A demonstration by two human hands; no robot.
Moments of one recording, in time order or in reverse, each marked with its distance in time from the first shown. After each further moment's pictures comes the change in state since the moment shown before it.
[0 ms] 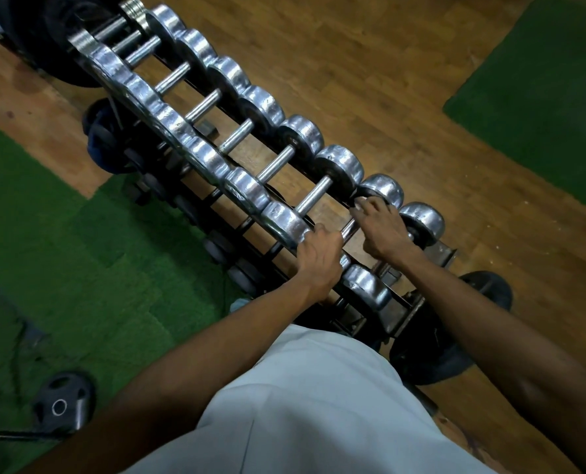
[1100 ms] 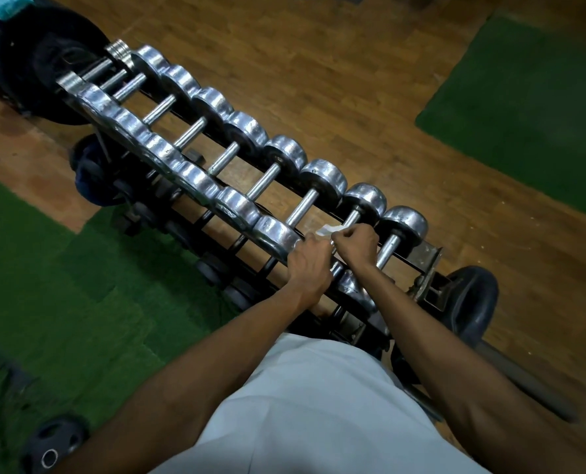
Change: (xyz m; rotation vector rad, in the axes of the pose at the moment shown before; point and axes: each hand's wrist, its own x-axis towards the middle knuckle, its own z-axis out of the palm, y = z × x) left_hand -0.003 -0.008 0.004 0.025 0.013 0.062; right_hand -0.011 -0.067 -0.005 1.063 0.304 0.802
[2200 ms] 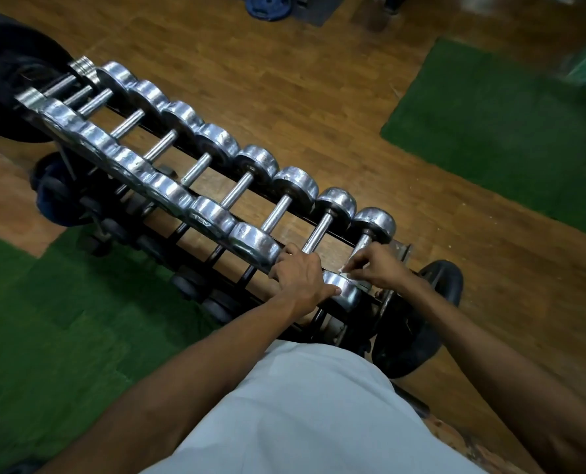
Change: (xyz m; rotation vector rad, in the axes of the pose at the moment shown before) left_hand -0.013 0.033 0.003 0.168 -0.207 -0.093; right_hand 0.004 0.072 -0.105 -0.366 -0.471 -0.392
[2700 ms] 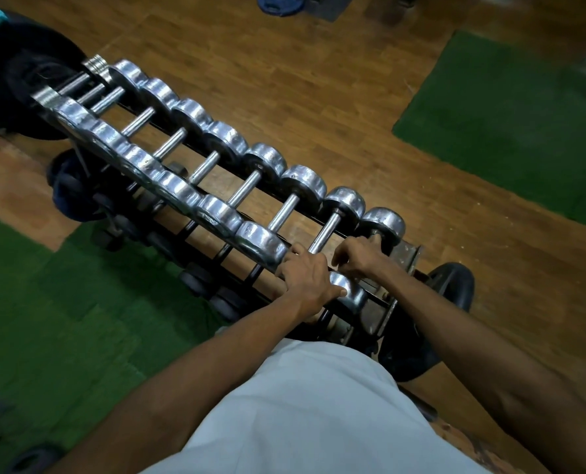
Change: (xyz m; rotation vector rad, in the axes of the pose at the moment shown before) left_hand -0.002 0.003 -0.007 0.070 -0.026 -0.010; right_hand 0.052 -0.027 0.020 -0.383 -0.074 0.007
